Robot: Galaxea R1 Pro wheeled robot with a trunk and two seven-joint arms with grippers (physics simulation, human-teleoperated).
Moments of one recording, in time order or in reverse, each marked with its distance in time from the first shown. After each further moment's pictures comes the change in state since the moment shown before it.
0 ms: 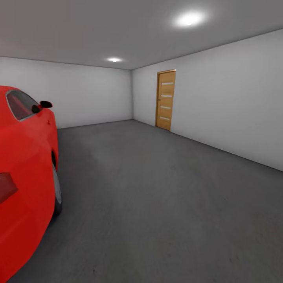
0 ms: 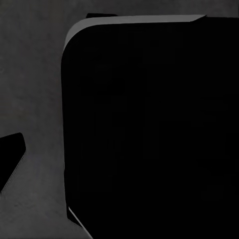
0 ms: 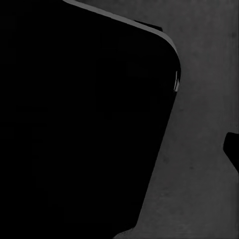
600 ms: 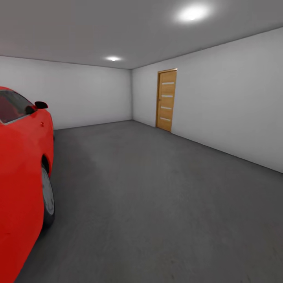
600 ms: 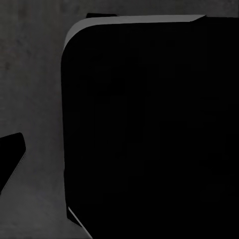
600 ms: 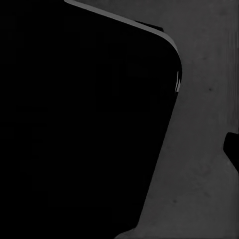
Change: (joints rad) left arm 0.000 0.000 0.000 0.000 -0.001 0.000 0.000; right arm 0.000 0.002 0.000 0.000 -0.001 0.000 -0.001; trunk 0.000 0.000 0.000
